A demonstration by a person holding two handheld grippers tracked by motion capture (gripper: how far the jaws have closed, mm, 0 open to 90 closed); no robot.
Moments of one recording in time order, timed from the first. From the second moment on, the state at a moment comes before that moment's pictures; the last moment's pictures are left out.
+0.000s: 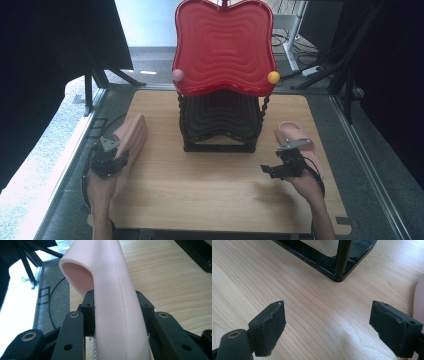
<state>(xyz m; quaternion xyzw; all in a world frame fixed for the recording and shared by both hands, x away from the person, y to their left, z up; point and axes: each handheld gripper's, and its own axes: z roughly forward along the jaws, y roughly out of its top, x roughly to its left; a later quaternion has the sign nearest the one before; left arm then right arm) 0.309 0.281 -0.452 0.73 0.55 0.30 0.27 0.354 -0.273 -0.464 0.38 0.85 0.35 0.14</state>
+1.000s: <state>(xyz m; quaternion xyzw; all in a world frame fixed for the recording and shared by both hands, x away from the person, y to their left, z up) 0.333 0.236 -0.482 0.79 0.52 0.15 0.31 0.355 -0.274 -0.468 0.38 0.85 0.34 0.12</state>
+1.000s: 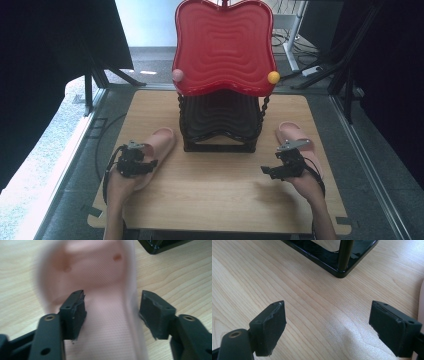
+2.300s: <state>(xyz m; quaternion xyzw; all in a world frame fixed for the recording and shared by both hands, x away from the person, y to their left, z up) 0.348 0.217 -0.465 0.78 0.49 0.18 0.36 0.355 -0.287 -0.461 0.39 0.84 0.35 0.13</state>
